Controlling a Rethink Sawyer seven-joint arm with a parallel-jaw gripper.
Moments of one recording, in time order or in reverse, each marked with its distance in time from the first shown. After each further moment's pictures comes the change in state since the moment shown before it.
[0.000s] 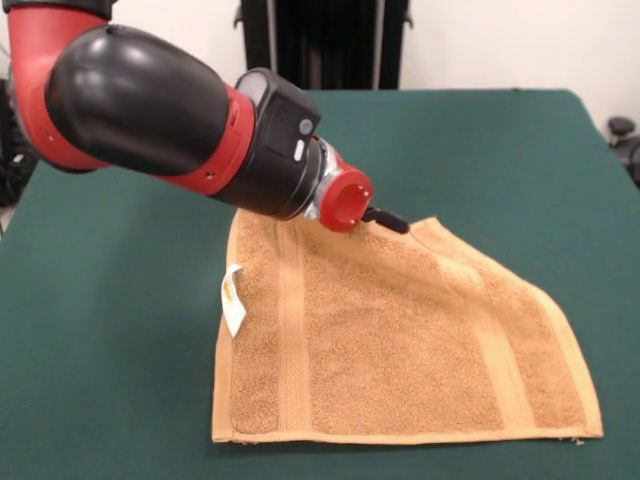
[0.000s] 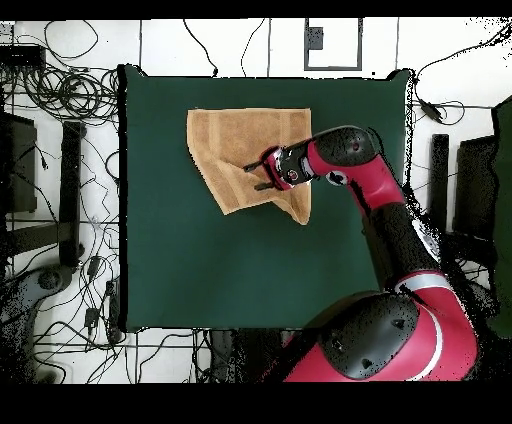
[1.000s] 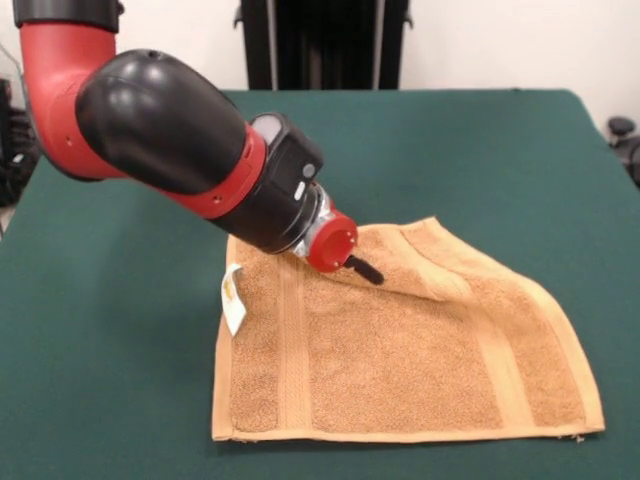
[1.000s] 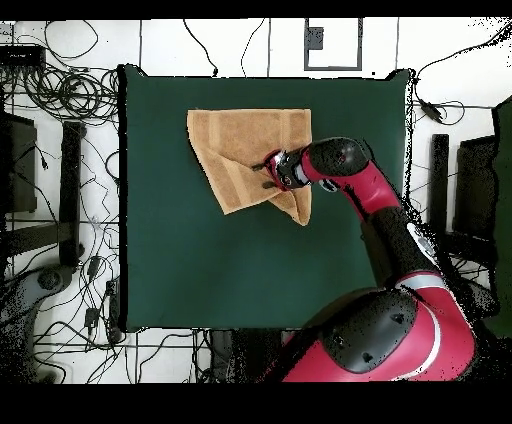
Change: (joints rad) arm -0.006 0.028 -0.014 0.008 -0.095 -0.215 0.000
